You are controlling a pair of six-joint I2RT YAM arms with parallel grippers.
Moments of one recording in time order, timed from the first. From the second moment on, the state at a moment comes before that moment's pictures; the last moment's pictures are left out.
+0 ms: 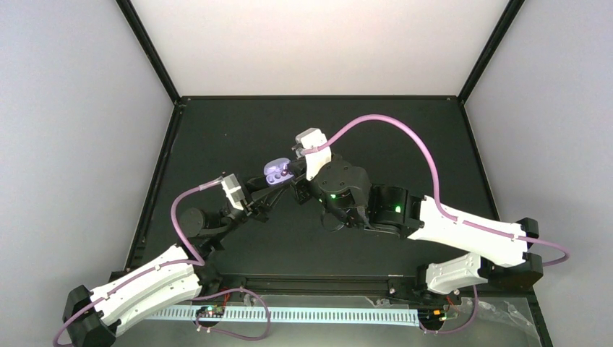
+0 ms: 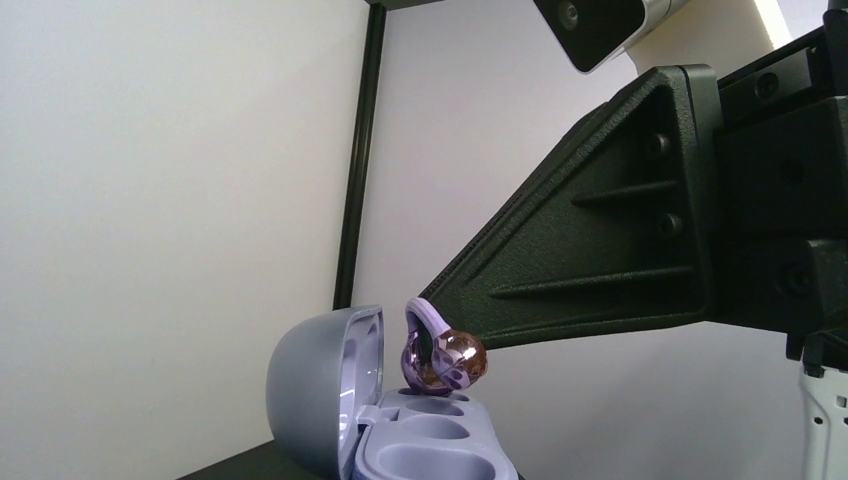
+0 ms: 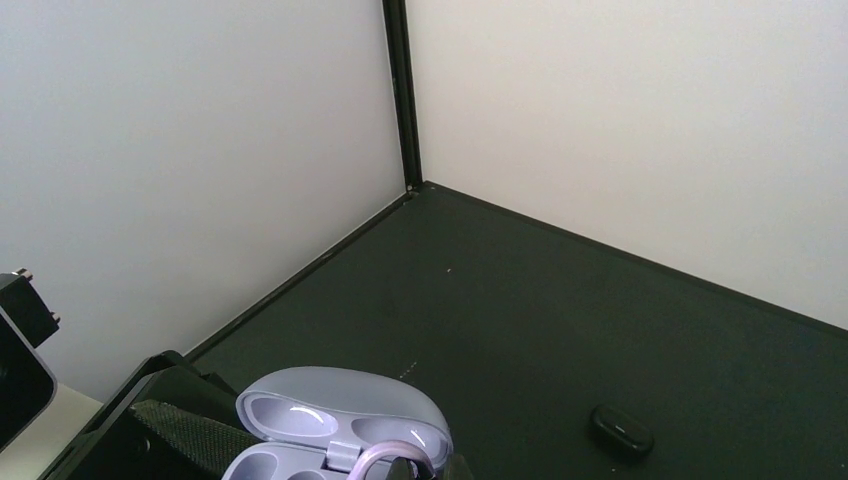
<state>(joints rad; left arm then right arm) -0.84 0.63 0.37 0.76 0.14 -0.22 1.34 1.31 1.51 -0.47 0.63 0.28</state>
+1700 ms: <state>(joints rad) -0.84 0.62 0.37 0.73 0.11 -0.22 1.34 1.36 1.57 -0.56 0.63 0.34</state>
